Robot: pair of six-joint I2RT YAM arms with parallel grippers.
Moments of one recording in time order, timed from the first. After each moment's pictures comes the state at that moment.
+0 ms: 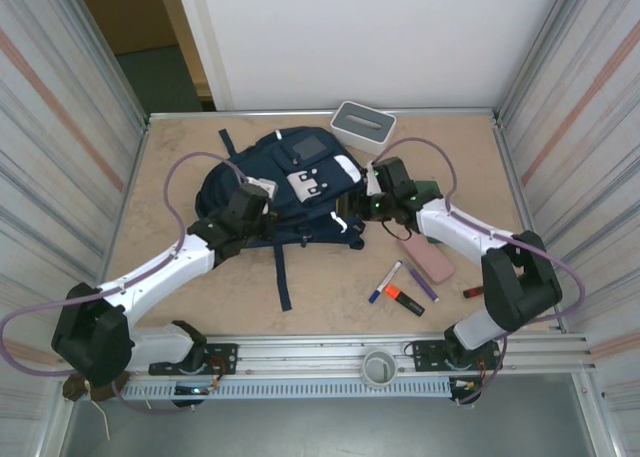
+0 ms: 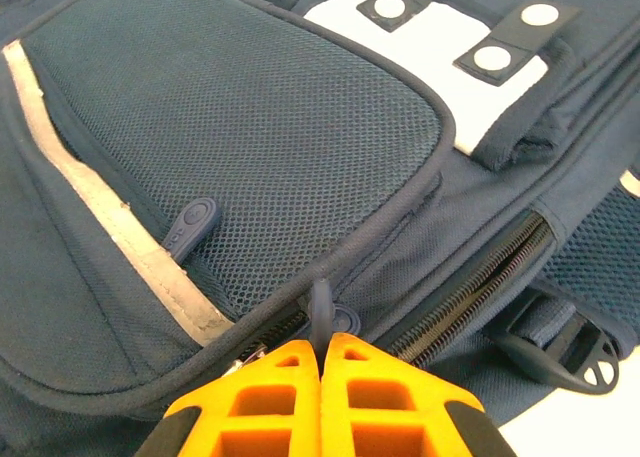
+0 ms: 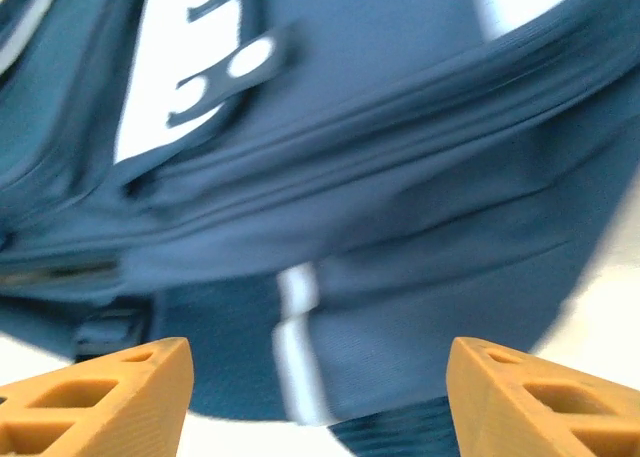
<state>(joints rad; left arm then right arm) -0.63 1.24 0.83 -0.37 -0.23 -0.22 0.54 1.52 0.98 -0.27 -0.26 0.50</state>
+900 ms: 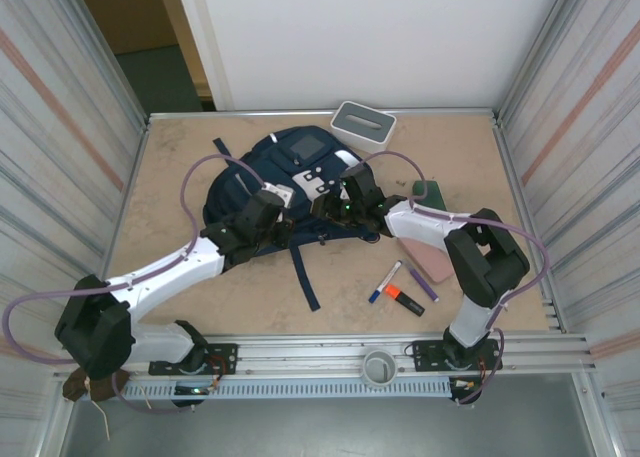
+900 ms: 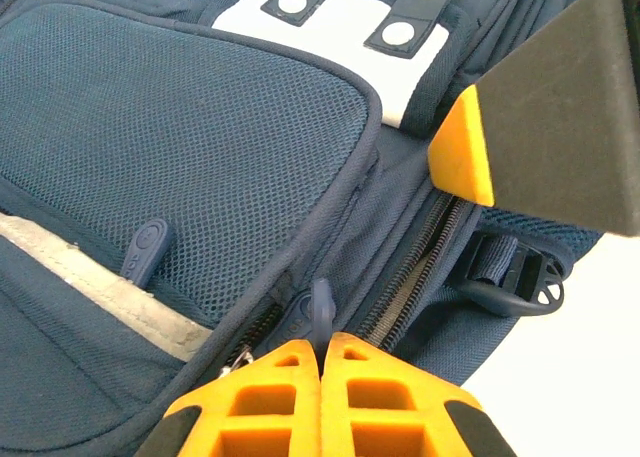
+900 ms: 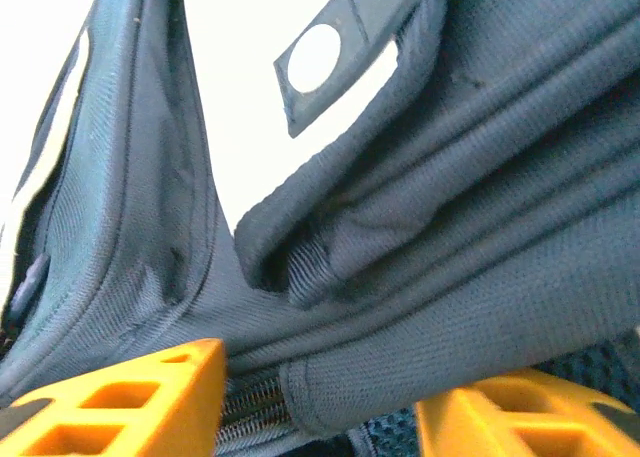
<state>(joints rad) -0.73 1.27 0.82 -0.31 -0.23 -0.23 0.64 1.74 1.03 -0.04 -0.24 0.89</state>
